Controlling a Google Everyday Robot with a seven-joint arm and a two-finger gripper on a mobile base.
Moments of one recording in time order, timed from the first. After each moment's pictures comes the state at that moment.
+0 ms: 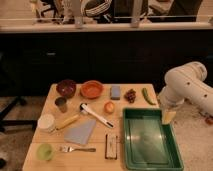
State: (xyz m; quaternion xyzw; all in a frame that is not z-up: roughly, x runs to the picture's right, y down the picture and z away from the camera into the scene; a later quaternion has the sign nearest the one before) arm 0.283 0.104 0.685 -0.28 0.02 0.02 0.96
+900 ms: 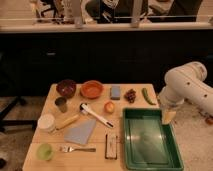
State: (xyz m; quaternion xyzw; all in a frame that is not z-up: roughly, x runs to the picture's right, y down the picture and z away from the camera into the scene) arm 0.283 0.104 0.685 -0.28 0.02 0.02 0.96
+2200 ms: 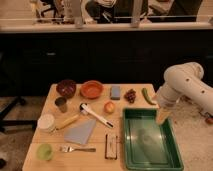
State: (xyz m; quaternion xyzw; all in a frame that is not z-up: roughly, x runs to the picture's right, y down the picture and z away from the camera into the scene) arm 0.253 0.109 0.700 -0.31 -0.04 0.05 0.95
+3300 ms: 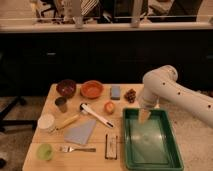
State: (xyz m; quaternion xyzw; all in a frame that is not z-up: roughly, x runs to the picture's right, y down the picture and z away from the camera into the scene) arm 0.177 0.112 0.730 -0.29 -0.05 0.03 0.95
